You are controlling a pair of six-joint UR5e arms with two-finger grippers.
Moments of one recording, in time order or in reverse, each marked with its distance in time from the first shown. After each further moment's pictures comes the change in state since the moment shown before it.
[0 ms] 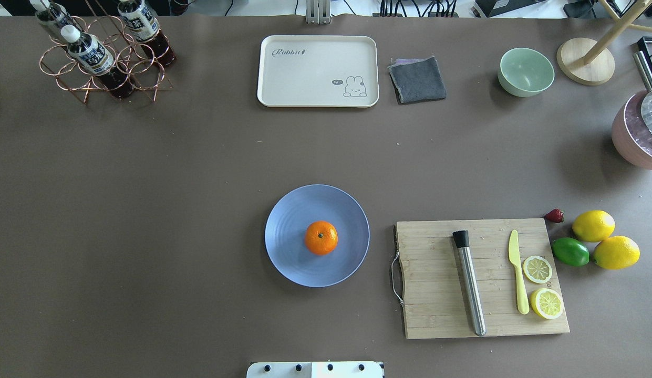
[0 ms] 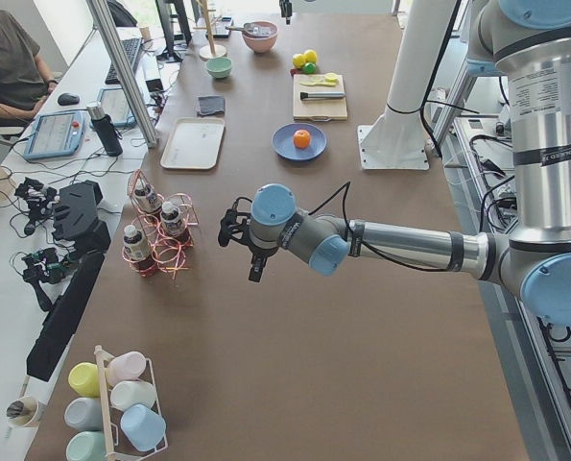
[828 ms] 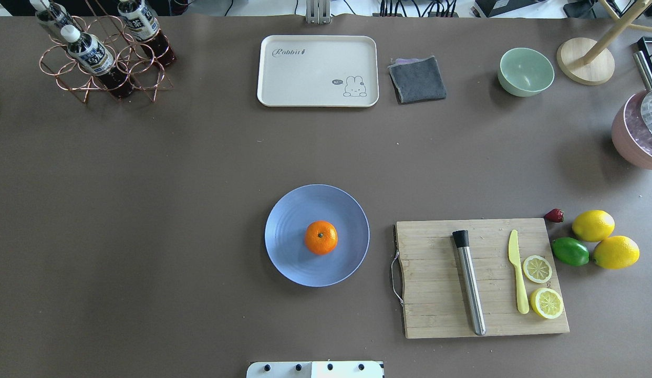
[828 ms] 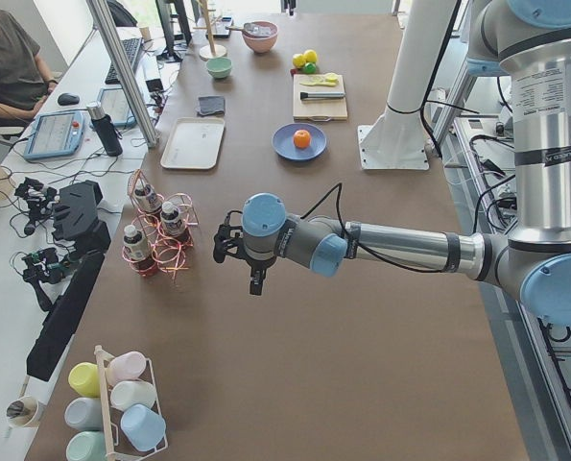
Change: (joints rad) left arm -0.023 -0.026 0.001 0.173 -0.004 0.030; right arm 0.100 -0.003 -0.084 0.010 0.004 -0.150
